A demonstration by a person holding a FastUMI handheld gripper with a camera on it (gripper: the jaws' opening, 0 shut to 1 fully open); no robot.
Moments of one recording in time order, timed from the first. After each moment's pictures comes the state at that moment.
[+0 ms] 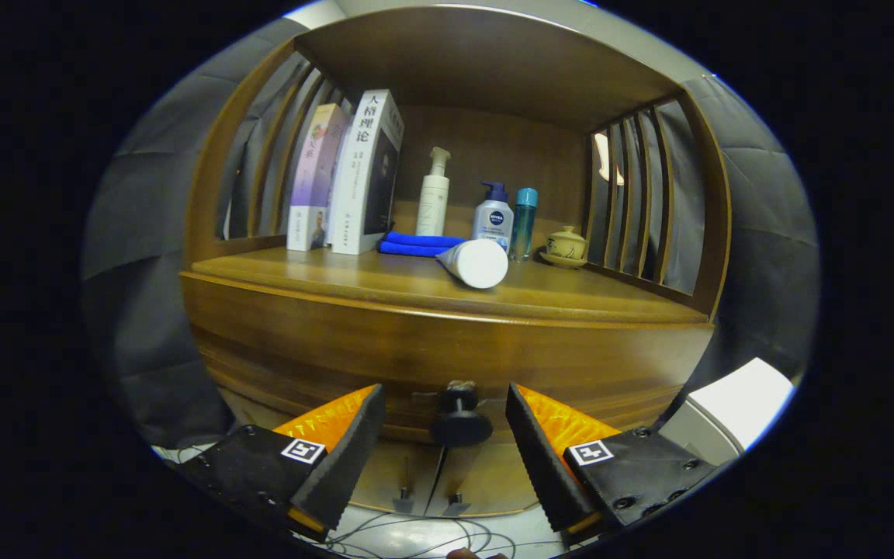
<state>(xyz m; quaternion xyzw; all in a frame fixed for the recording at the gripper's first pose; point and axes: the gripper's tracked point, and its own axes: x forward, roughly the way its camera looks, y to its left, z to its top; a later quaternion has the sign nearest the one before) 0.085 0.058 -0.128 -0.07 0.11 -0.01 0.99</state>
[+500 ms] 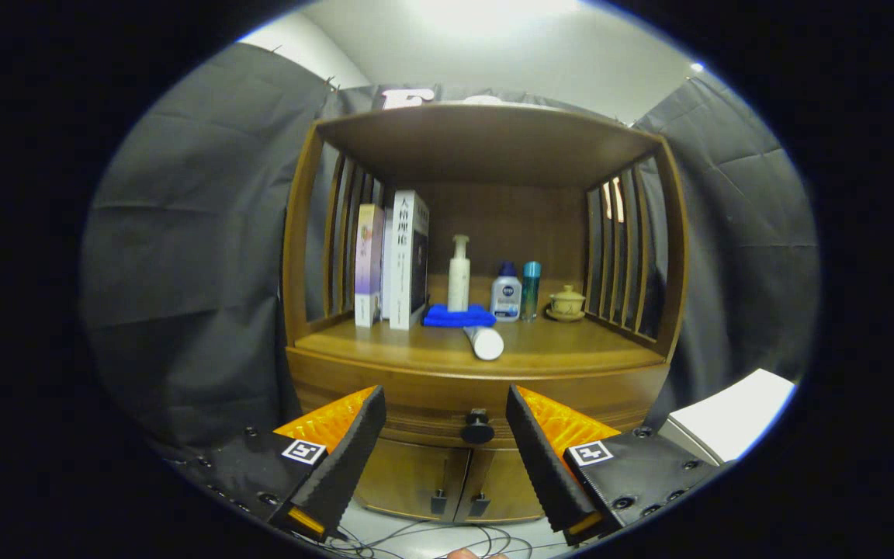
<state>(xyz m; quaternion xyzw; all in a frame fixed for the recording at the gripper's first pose) -0.017 0.069 -0.016 -0.04 0.03 0.04 1.00</state>
